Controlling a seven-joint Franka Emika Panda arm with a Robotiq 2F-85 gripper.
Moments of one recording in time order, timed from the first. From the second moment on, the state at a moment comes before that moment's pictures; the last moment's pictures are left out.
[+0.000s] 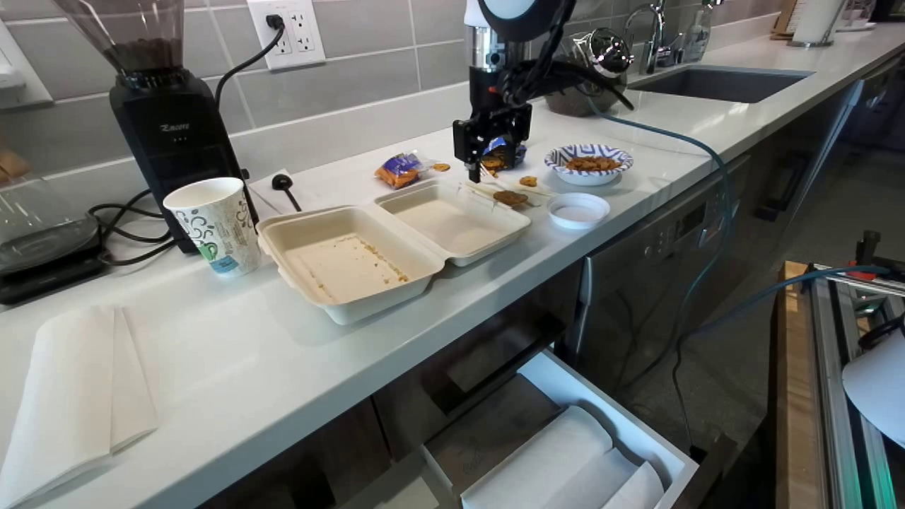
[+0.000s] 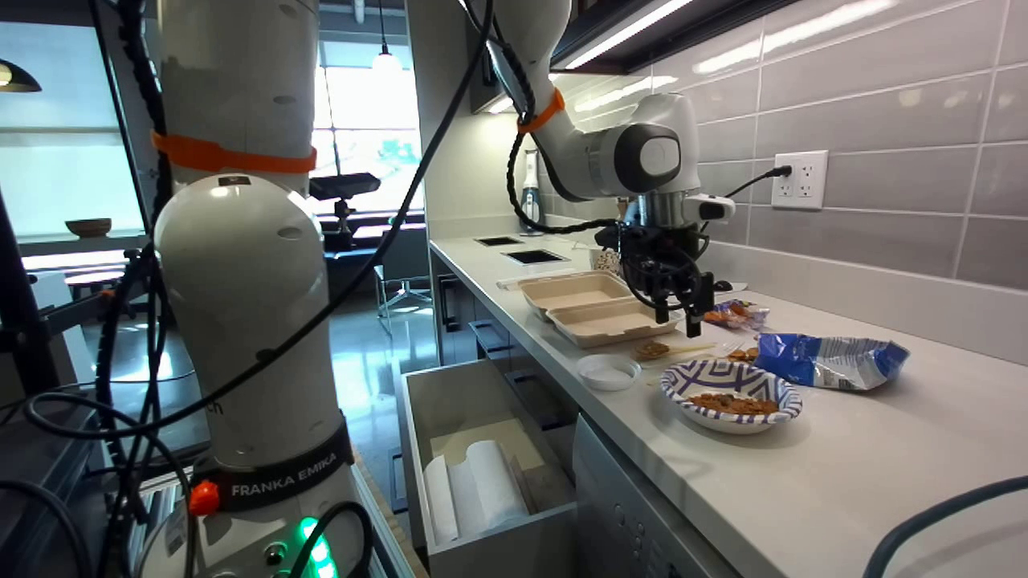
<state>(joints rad) -0.04 0.14 -0.07 -2.28 -0.09 2.53 0.24</state>
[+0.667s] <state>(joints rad) -0.04 0.18 -0.07 -2.26 -0.09 2.53 0.25</state>
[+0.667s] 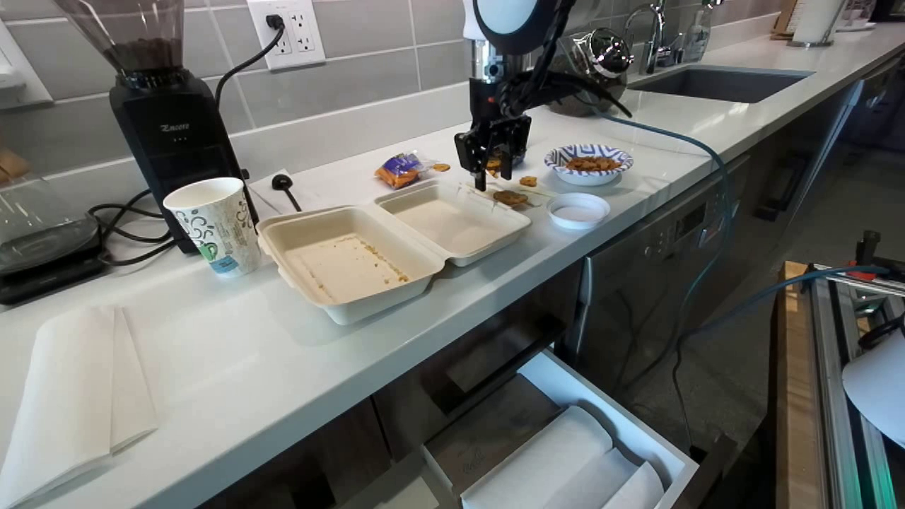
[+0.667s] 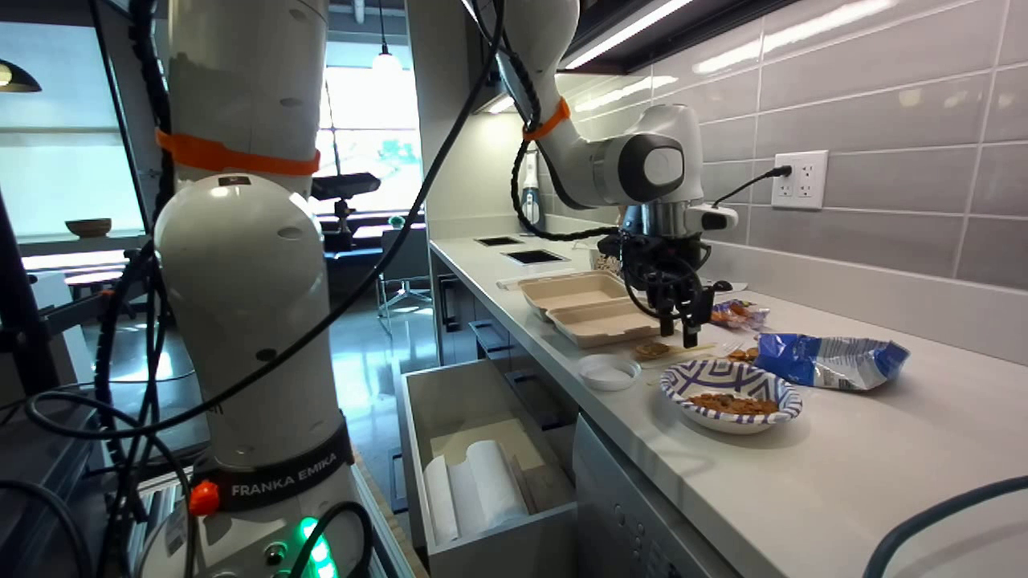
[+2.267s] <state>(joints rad) -0.03 0.22 -0.07 -2.22 -0.08 2.53 0.25</state>
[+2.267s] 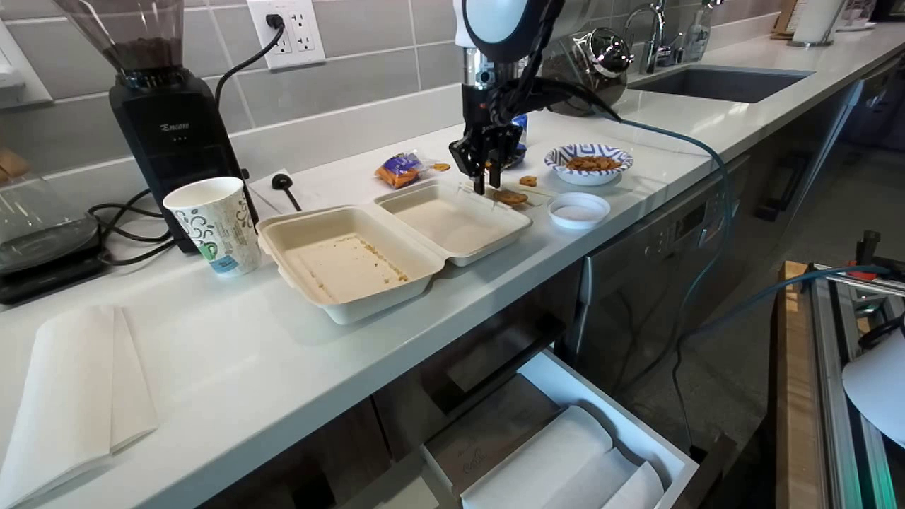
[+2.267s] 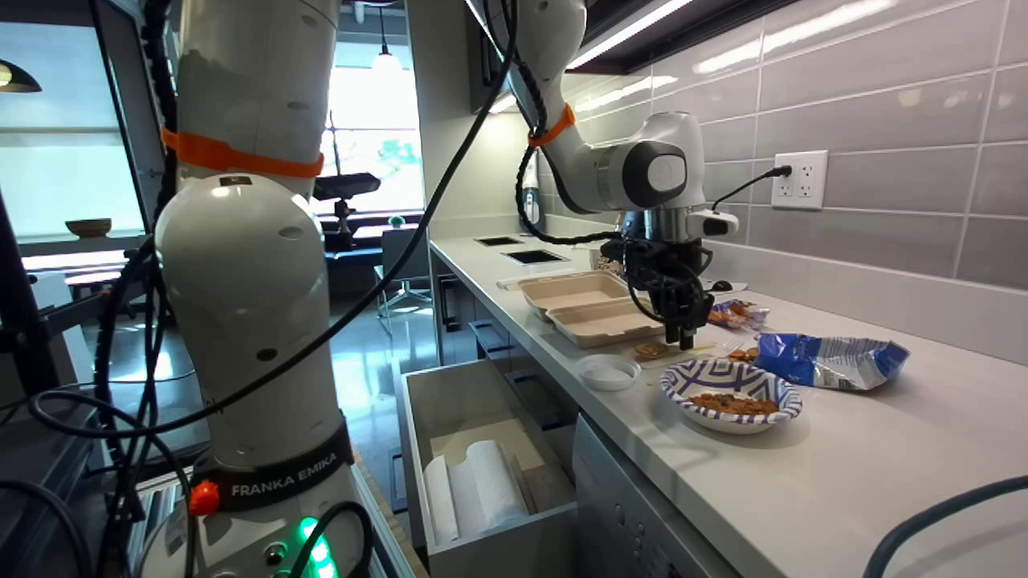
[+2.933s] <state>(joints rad) -0.03 0.23 -0.07 -2.22 -0.08 2.53 0.25</state>
